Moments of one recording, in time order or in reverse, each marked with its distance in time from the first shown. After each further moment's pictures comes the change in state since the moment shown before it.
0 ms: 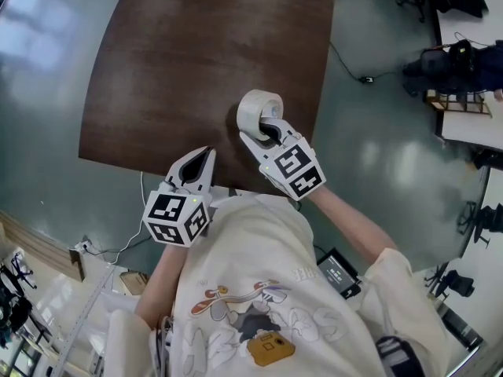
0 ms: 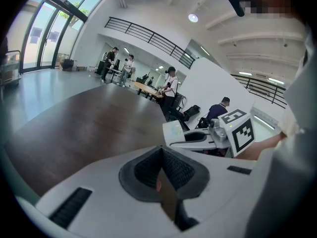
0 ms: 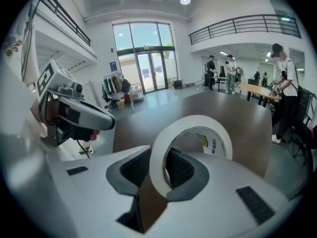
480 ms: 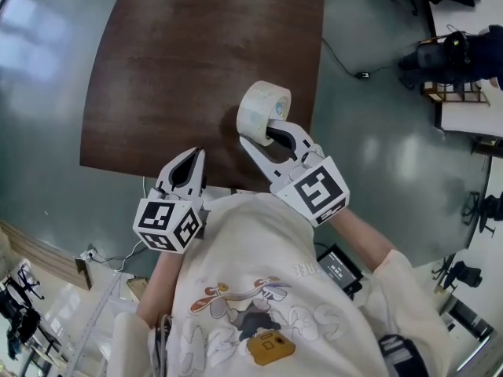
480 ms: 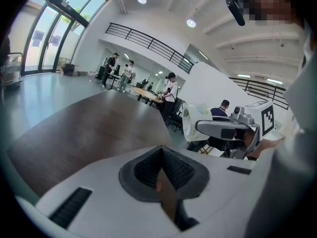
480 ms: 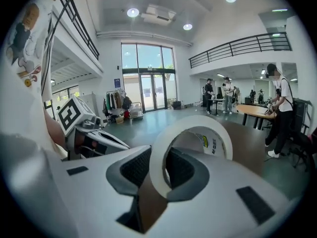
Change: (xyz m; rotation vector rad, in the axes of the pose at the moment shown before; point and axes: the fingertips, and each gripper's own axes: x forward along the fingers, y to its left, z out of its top) left arm -0.018 -0.002 0.022 0.008 -0.059 0.002; right arm -0.079 0.022 0.083 -0.052 -0.255 -0.041
